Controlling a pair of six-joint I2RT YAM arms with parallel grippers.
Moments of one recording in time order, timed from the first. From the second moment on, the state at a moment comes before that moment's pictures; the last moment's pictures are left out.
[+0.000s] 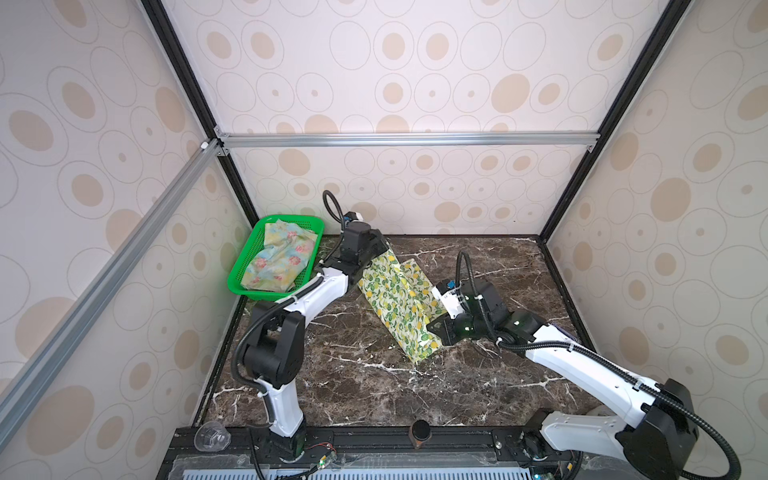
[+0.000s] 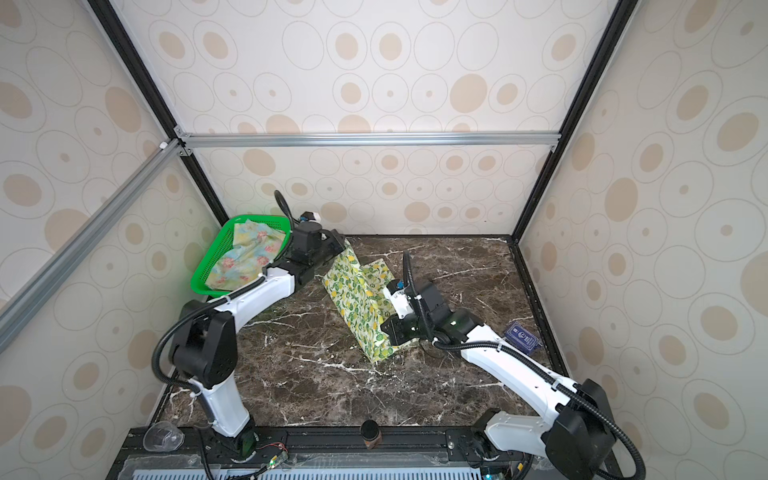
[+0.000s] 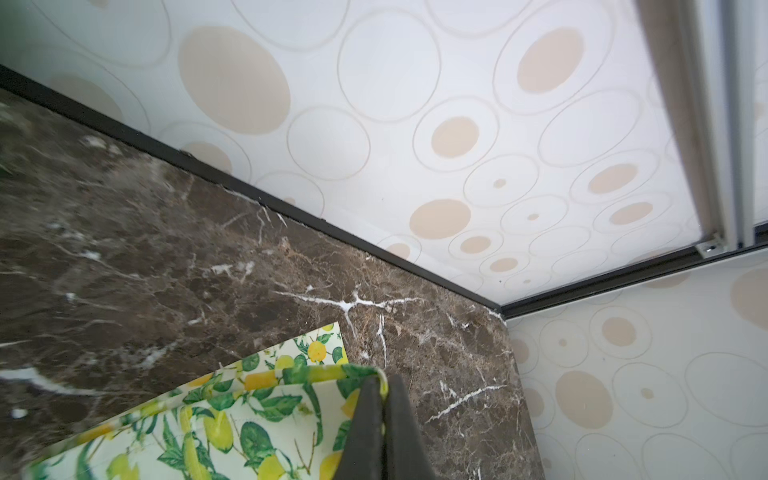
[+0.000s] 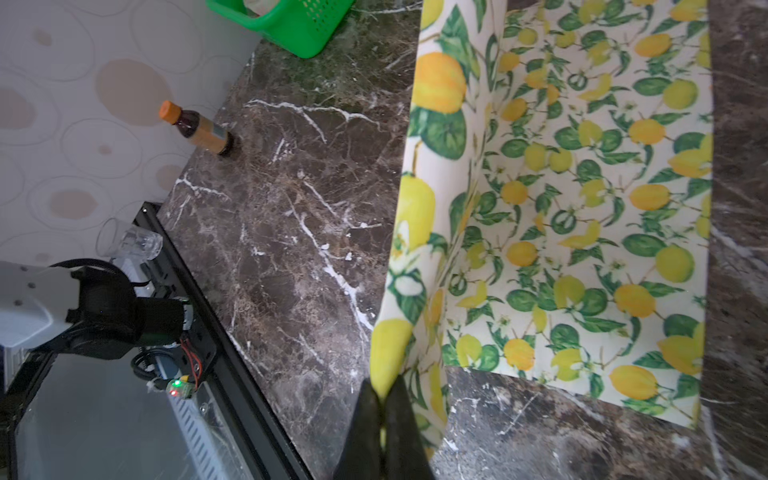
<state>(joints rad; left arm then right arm) -0.38 1.76 1.37 0.07 -0.03 -0.82 0.70 1.21 0.96 -0.50 -0.31 0.30</state>
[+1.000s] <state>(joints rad) -0.28 1.33 1.11 -0.12 -0.17 -0.74 1.02 1.32 1.11 -0.45 -0.29 0.34</state>
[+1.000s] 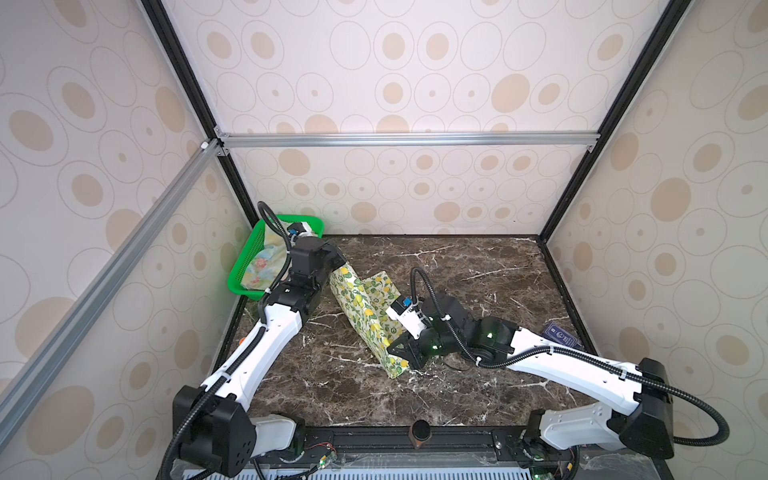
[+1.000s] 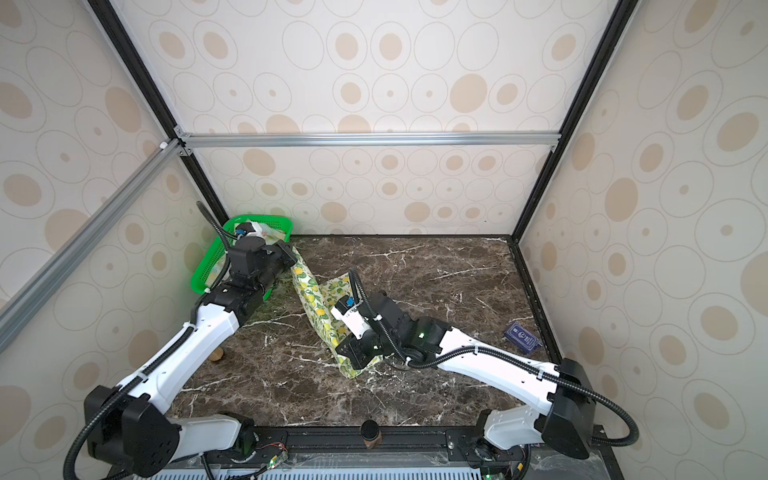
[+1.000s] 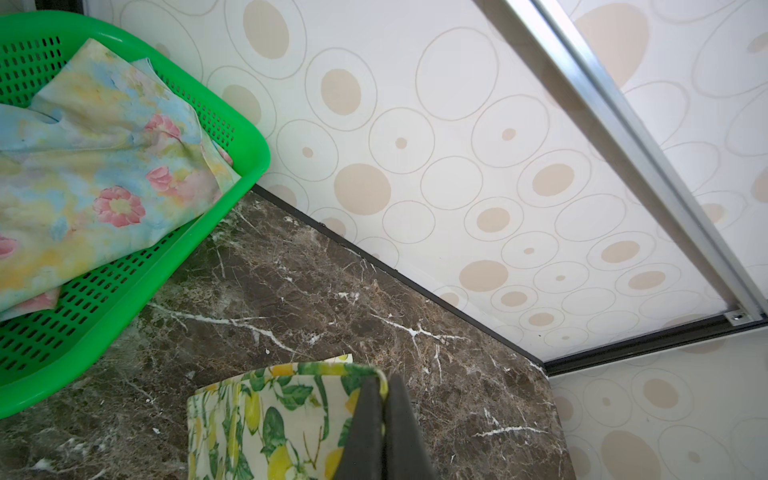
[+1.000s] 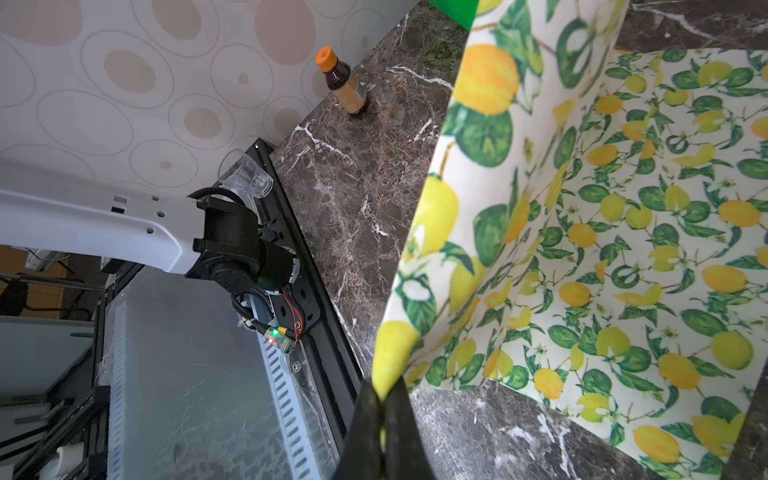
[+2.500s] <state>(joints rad) -0.36 2.07 1.48 -0.03 -0.10 -0.75 0.74 1.58 0.97 -0.35 -0.32 0.34</state>
